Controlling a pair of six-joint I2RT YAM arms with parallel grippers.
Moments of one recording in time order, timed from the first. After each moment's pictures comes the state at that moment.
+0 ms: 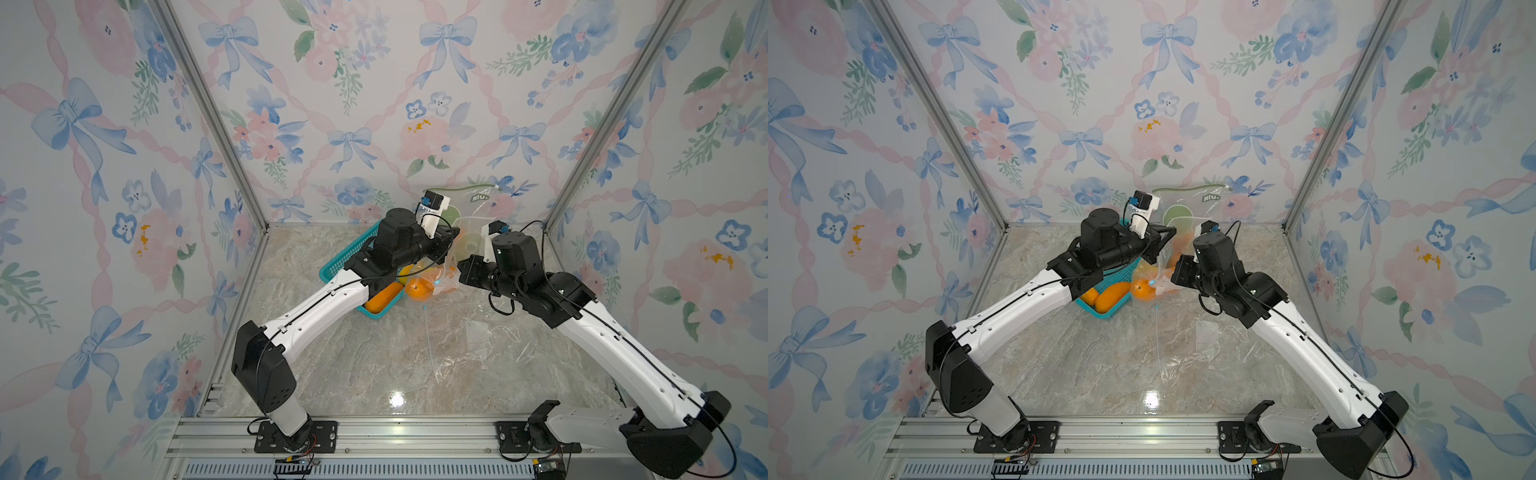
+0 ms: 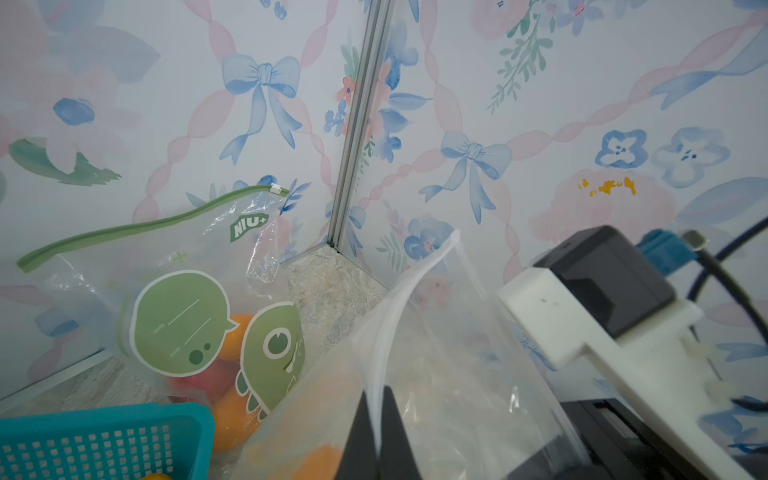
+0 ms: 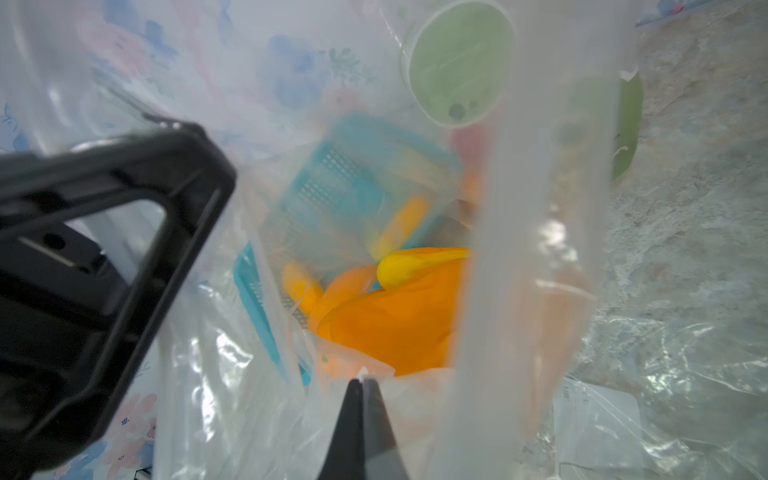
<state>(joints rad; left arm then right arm) -0.74 1.66 1.57 -0.07 0.26 -0.20 0.66 1.24 1.37 -0.74 0.13 0.70</state>
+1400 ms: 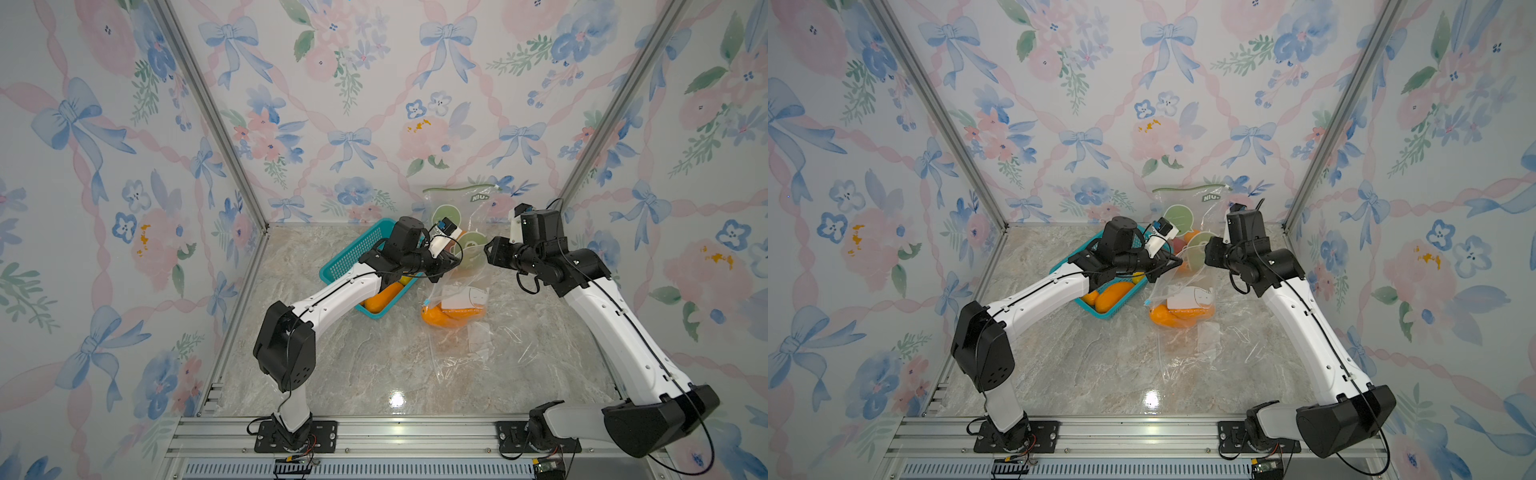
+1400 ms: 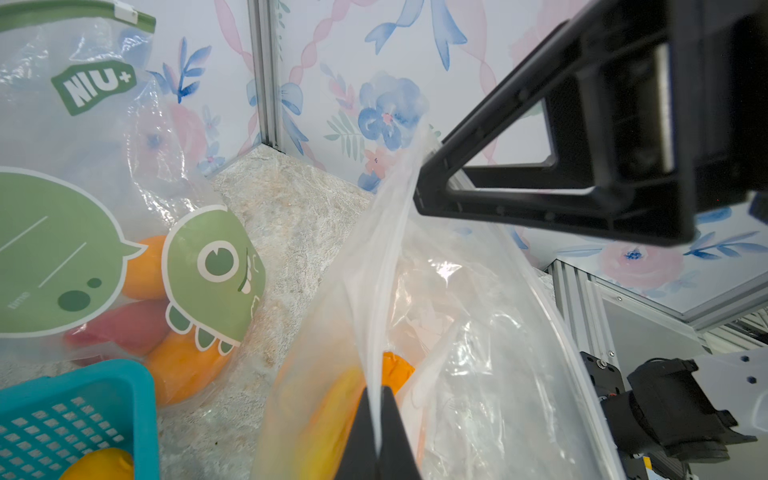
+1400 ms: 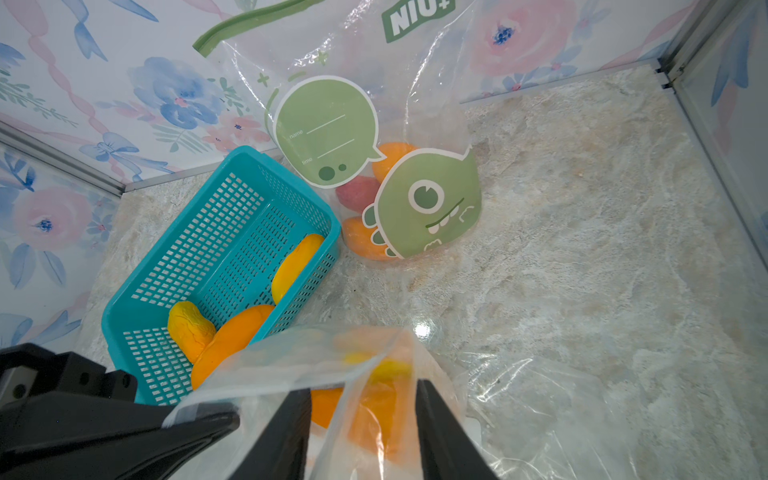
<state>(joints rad) -0.70 1.80 1.58 -0.20 0.53 0.02 0.32 1.35 1.51 -0.86 0.06 0.41</state>
